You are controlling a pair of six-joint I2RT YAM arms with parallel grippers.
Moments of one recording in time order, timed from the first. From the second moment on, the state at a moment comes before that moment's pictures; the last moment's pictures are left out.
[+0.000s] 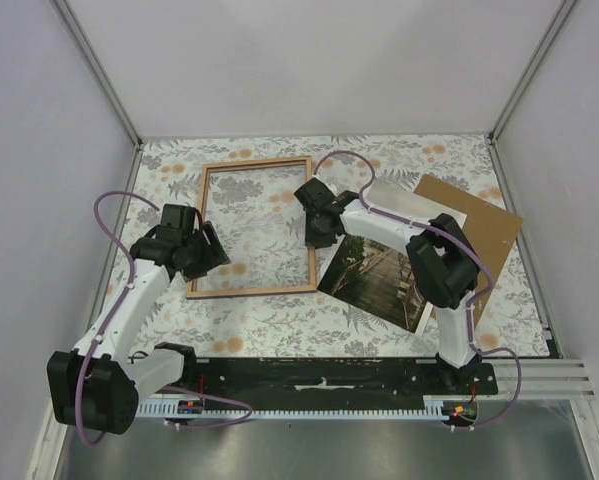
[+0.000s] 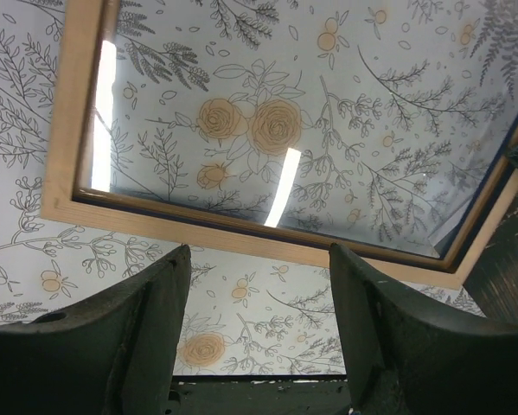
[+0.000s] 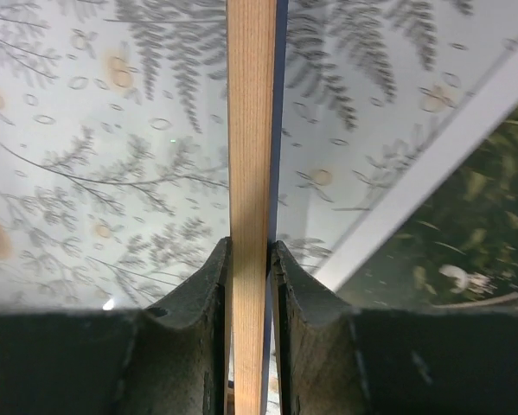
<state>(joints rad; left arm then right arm) -0.16 1.08 0.83 -0.77 0.03 -0.60 0.71 1.97 1.47 -0.60 0.13 0.68</state>
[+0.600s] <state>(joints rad) -0.16 1.08 0.86 -0.77 0.03 -0.60 0.80 2.16 1.66 -0.62 0.14 0.80</state>
